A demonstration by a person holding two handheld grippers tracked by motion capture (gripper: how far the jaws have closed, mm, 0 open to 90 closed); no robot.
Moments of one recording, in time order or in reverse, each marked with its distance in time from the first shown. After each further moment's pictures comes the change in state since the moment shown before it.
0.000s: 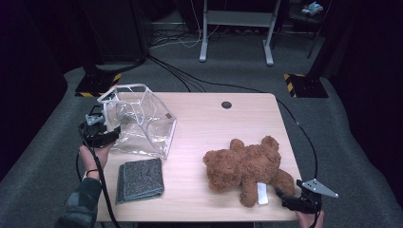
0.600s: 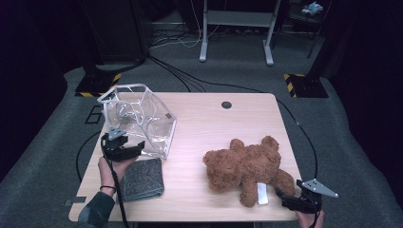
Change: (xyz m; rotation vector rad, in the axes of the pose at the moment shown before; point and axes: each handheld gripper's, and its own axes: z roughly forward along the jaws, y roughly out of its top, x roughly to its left) left arm -0.068 -0.025 -0.017 0.022 -0.194 0.080; right arm 0.000 0.000 0.000 0.001 -0.004 0.004
